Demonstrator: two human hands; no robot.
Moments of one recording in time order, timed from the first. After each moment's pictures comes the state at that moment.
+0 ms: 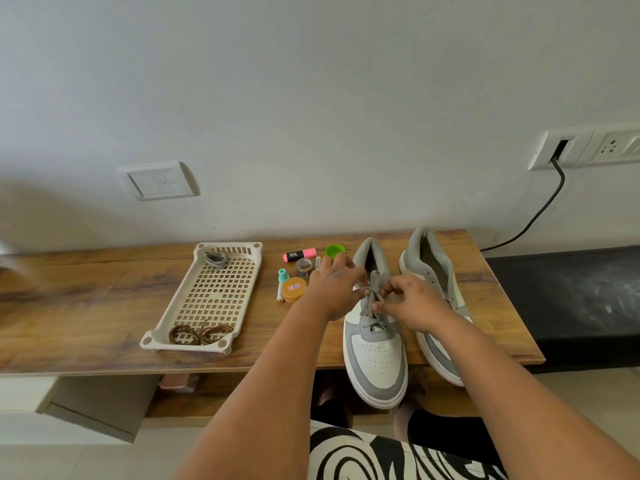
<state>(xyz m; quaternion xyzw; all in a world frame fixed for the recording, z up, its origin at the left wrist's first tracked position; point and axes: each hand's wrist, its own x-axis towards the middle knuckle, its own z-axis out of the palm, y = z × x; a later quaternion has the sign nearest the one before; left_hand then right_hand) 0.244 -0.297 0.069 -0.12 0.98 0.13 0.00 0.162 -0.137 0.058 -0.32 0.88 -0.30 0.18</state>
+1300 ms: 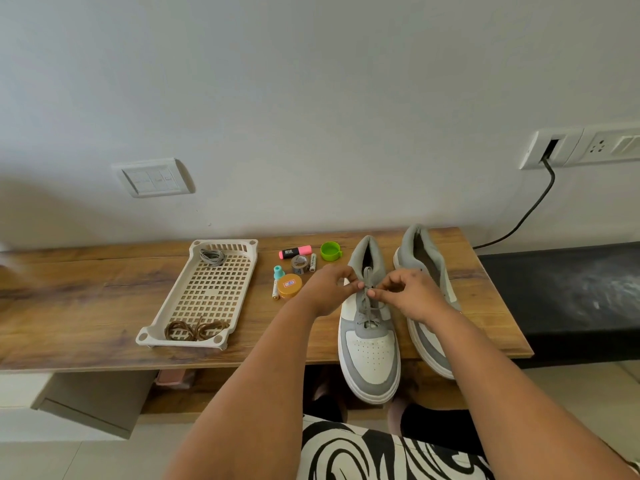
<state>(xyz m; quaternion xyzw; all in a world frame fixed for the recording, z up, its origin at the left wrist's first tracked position) 0.243 -0.305 0.053 -0.18 0.89 0.42 0.01 0.159 -0.130 0.059 -0.28 0.85 -0.40 0.19</state>
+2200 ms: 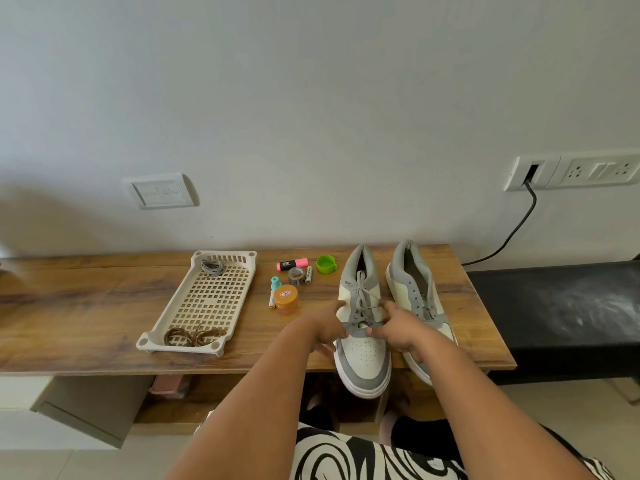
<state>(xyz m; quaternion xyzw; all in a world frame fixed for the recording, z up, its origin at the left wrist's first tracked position) 0.268 -0.272 0.062 -0.32 0.77 0.51 0.21 0.176 -0.126 0.048 -0.19 0.87 -0.31 0.34</state>
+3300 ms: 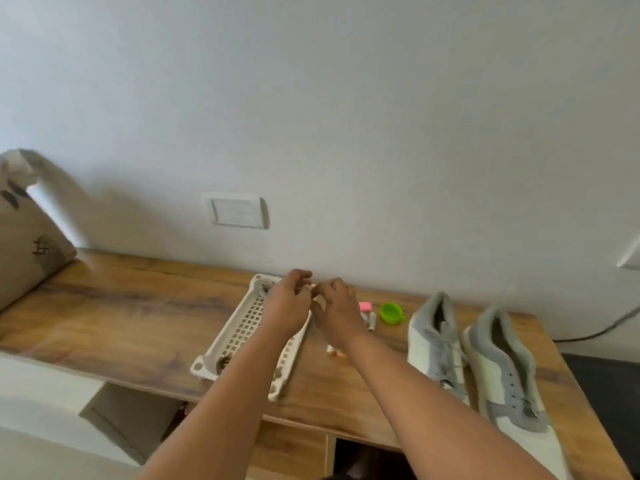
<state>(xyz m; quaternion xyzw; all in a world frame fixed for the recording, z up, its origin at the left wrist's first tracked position) 0.329 -0.428 0.115 -0.38 0.77 0.44 -0.27 0.239 -0.355 0.081 -0.48 0.81 -0.34 0.06</state>
